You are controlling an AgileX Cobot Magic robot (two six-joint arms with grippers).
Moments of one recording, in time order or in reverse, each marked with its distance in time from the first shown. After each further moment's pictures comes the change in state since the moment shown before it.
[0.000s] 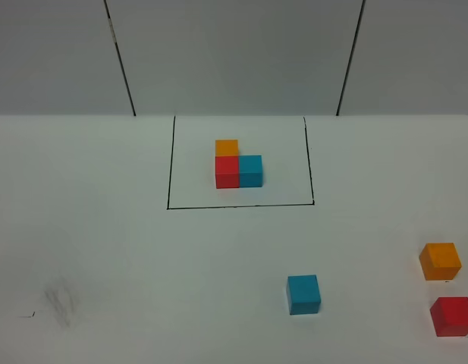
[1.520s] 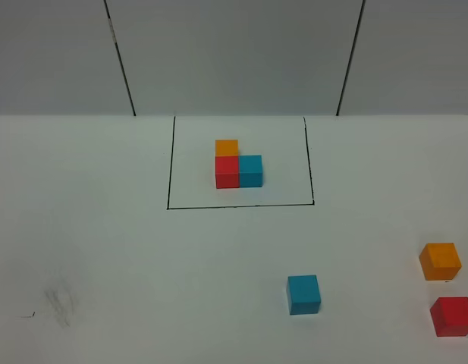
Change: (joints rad) left arm 0.715 0.000 0.000 -0.003 0.001 0.003; right arm 0.000 0.000 0.000 0.000 0.000 0.000
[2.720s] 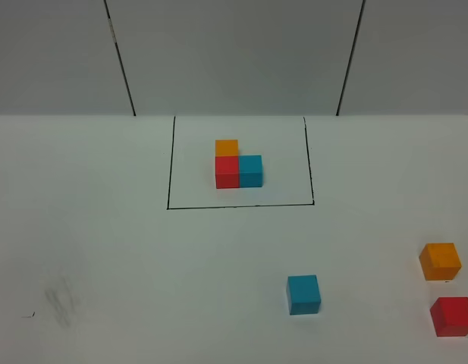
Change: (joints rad) left arm 0.000 0.000 0.000 0.000 0.000 0.000; right arm 0.000 0.032 -0.001 0.011 -0.007 0.000
